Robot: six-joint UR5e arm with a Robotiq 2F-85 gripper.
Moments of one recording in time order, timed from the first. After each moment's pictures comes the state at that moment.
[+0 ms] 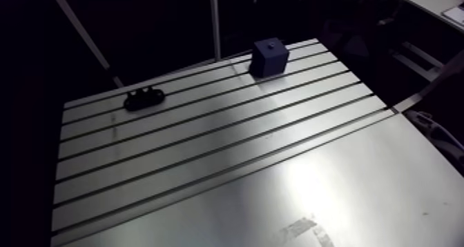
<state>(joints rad) -0.39 -1.07 1.25 -1.61 -1.60 -1.74</state>
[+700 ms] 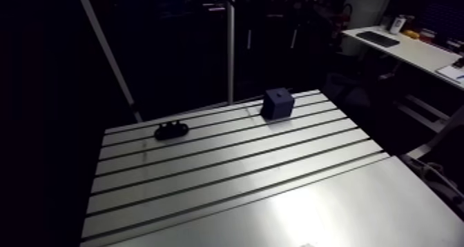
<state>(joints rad) -0.31 -1.30 1.41 -1.59 -1.56 -1.72</state>
